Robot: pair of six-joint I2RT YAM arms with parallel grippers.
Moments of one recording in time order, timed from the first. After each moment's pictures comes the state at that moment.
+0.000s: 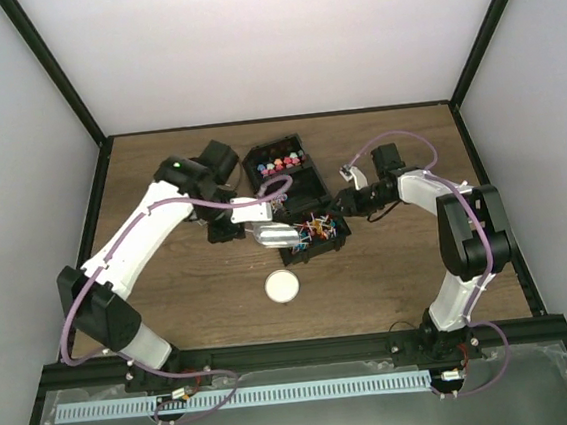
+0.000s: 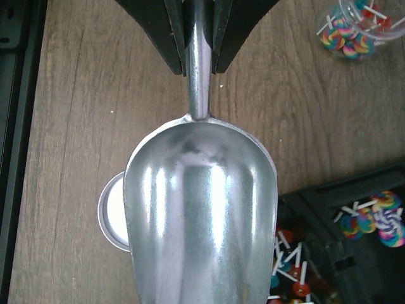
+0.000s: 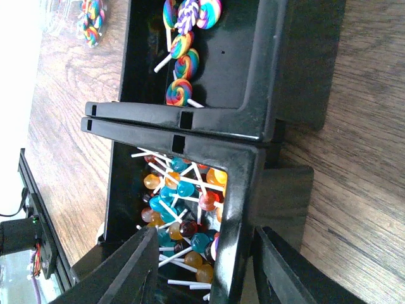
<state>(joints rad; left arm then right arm) -0.53 1.56 1.56 -1.36 0.25 0.97 0.17 1.75 1.06 -0.46 -0.81 0.03</state>
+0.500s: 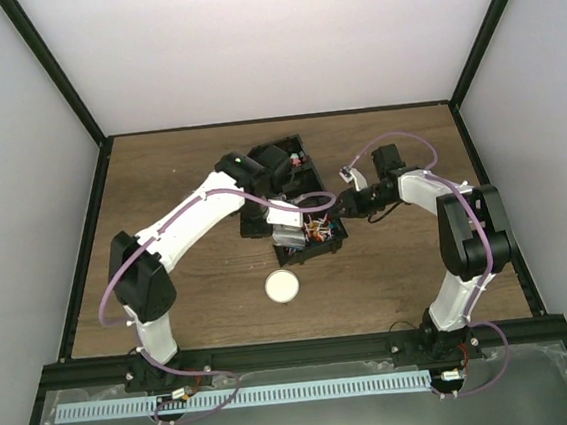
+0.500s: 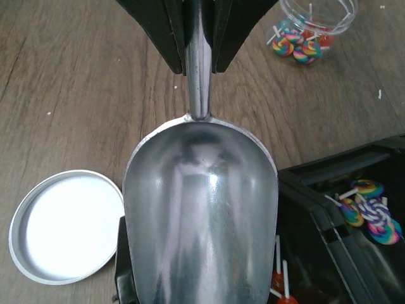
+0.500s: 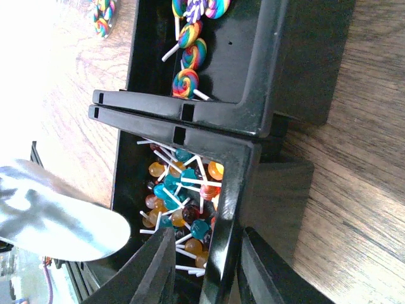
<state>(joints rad) -0.75 1.83 1.75 -1.37 -0.05 0.89 0.17 1.75 1.06 -0.49 -0.85 0.01</state>
